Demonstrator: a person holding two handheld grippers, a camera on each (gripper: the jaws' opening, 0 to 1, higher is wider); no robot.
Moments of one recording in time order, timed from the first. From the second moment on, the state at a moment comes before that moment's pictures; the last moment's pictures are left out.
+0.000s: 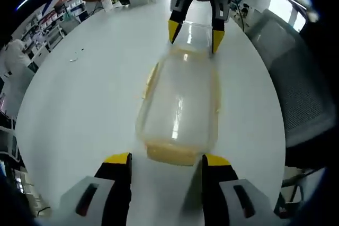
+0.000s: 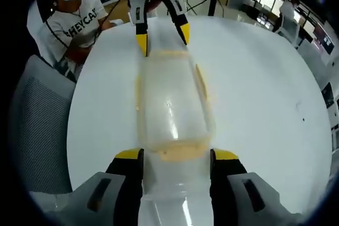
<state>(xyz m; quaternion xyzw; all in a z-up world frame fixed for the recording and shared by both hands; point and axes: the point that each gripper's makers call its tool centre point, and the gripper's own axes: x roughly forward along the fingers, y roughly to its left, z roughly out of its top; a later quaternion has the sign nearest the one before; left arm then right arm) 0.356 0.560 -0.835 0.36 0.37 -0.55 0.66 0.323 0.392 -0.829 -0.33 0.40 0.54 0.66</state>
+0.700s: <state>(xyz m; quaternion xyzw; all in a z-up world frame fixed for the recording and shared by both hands) 0.350 0.552 -0.845 0.38 0.37 -0.60 0.61 0.325 0.391 -0.846 -0.39 0.43 0.55 0.60</state>
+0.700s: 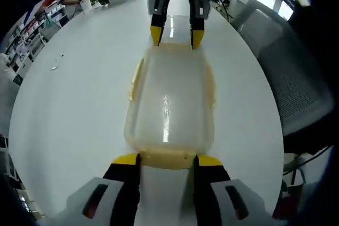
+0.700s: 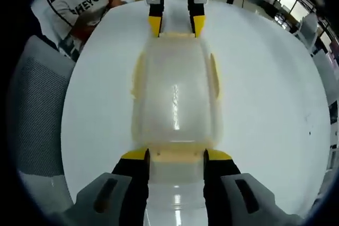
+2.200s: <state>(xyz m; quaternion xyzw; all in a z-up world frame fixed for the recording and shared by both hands) 0.338 0.556 -0.844 0.40 0.38 -0.60 0.58 0.327 0.395 -0.842 -0.45 0.41 0.55 0.58</state>
